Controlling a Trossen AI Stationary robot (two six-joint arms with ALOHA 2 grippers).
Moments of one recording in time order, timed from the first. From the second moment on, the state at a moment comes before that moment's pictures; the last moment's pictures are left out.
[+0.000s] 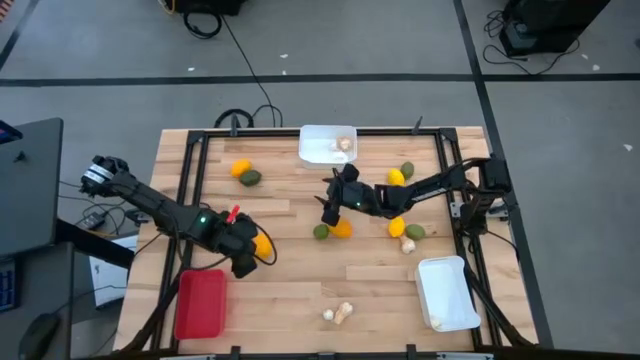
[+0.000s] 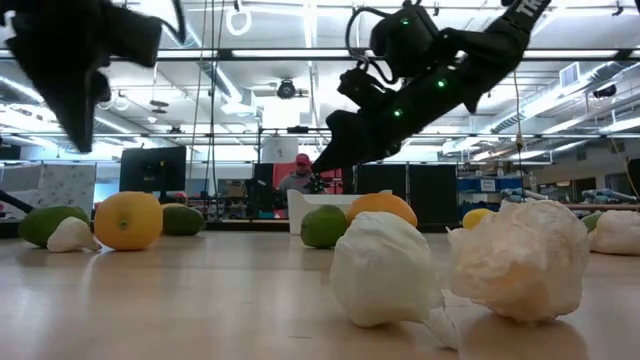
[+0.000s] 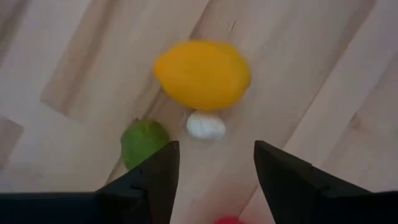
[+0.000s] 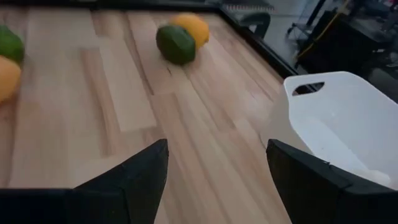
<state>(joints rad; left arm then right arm) -0.44 1.26 0.89 -0.96 -0.16 -0.99 -0.06 1.79 0.86 0.47 0.43 0.01</state>
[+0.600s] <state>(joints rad) -0.45 1.27 0.62 -0.65 -0.20 -0.86 -0.06 1.79 0.83 0.55 0.42 0.01</state>
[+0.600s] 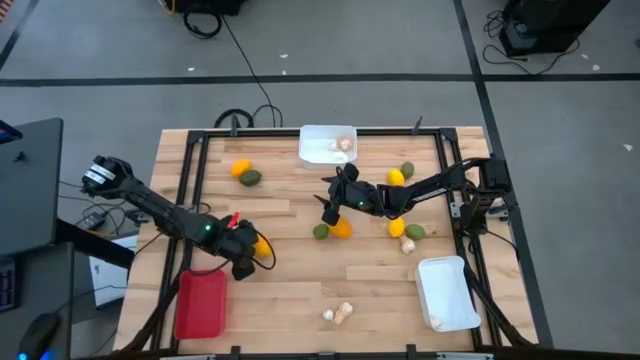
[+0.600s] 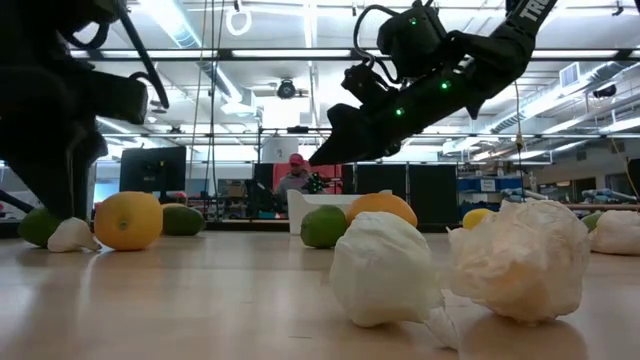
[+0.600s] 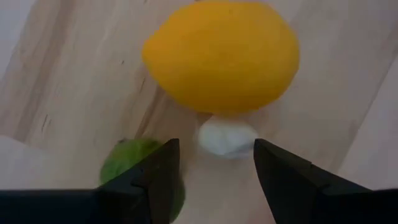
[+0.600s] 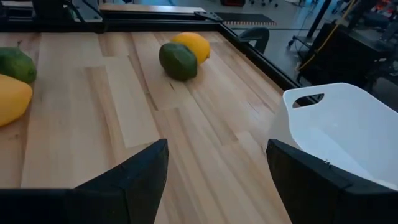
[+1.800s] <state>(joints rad) -0.44 1.27 0.73 -0.70 -0.21 -0.76 -0.06 1.79 0.83 0.59 0.00 0.03</state>
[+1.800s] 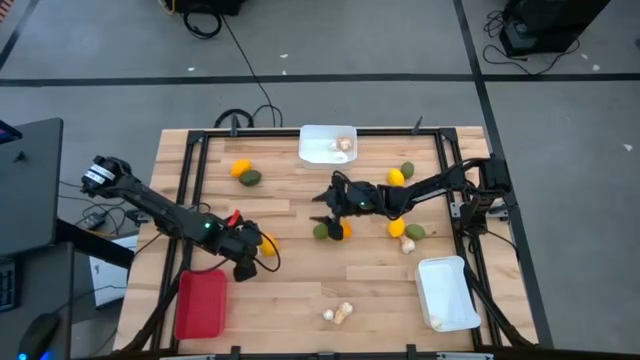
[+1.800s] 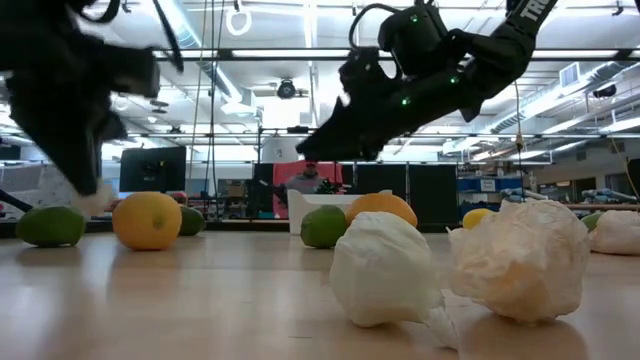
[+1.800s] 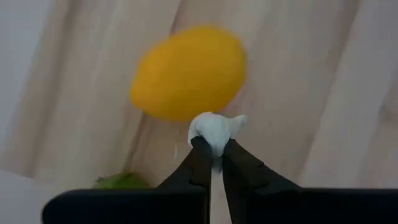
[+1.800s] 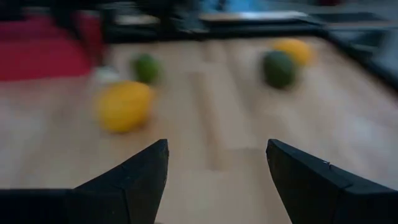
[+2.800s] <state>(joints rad) -0.29 1.37 0.88 -0.14 -0.60 0.23 0.02 1.79 0.83 0.82 -0.03 0.15</state>
